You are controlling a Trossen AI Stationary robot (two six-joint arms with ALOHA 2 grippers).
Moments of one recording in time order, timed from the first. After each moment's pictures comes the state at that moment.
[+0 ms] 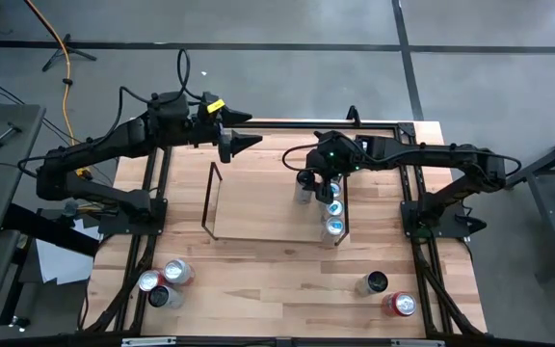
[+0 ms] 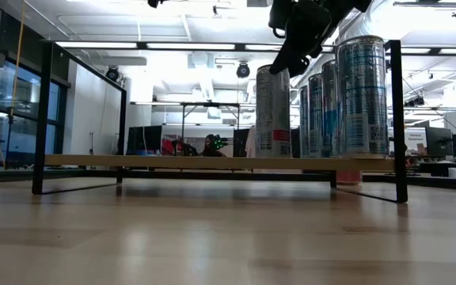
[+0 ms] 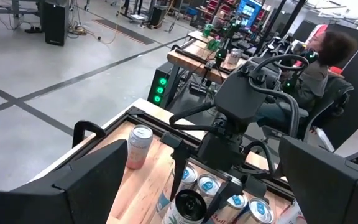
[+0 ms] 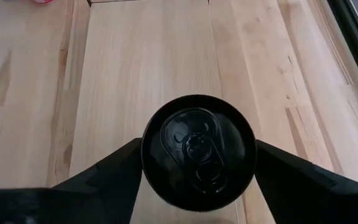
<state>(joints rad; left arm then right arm) 0.29 1.15 1.29 -0.30 0.02 -0.32 -0.21 1.44 1.19 -0.58 -0.12 -0.08</state>
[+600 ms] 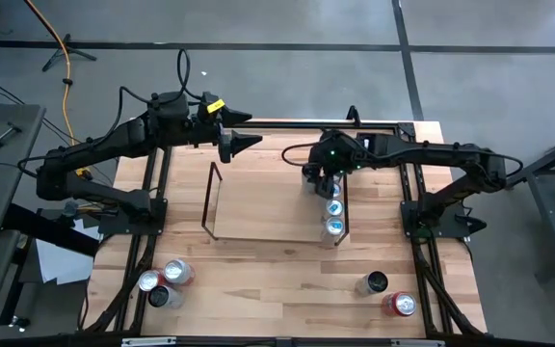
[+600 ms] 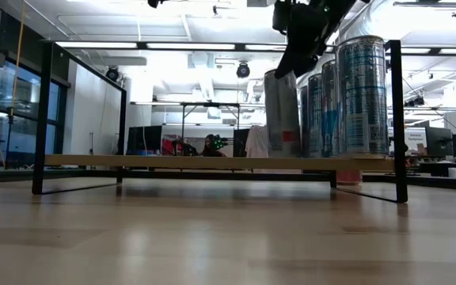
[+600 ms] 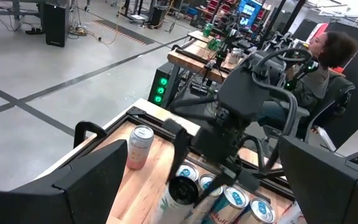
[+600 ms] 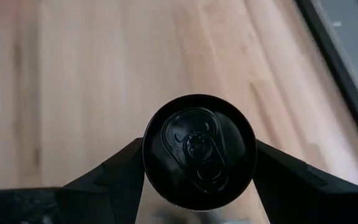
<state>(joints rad) 0.29 1.15 1.29 -0.30 0.01 -0.31 -0.21 1.43 1.25 -0.70 0.03 0.00</state>
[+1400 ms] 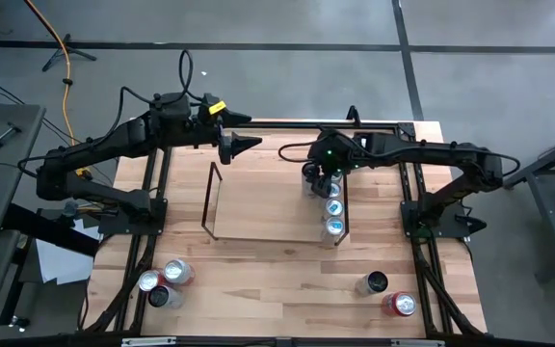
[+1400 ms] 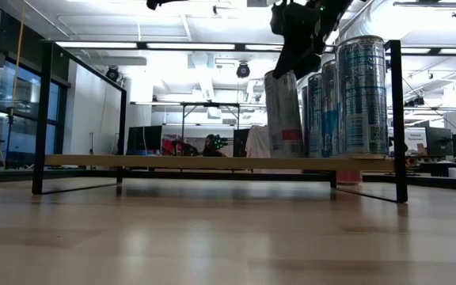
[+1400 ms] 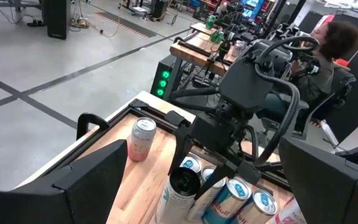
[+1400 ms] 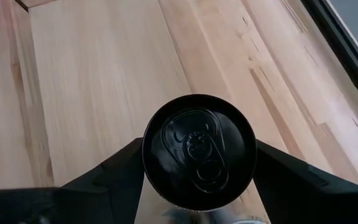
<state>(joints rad) 0.29 1.15 1.29 -0.33 0.01 -0.31 -0.21 1.47 1.28 -0.74 0.03 0.13</state>
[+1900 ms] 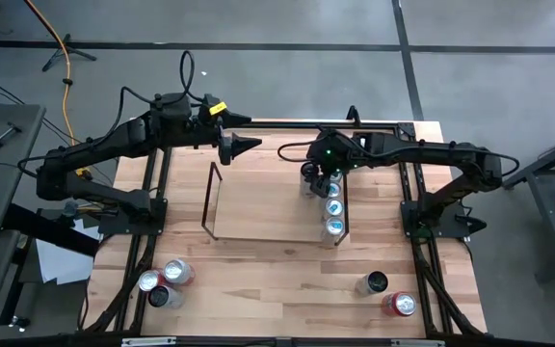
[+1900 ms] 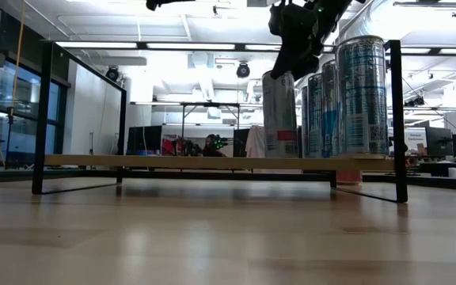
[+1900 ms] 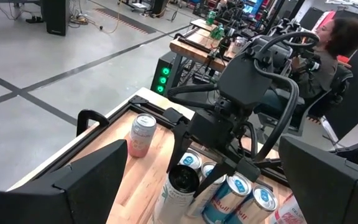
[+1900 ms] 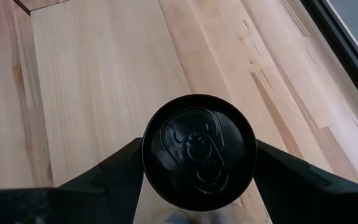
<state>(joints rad) 0.29 1.15 1.29 -0.34 0.02 -0.31 -0.21 1.47 1.28 -0.73 0.02 0.13</state>
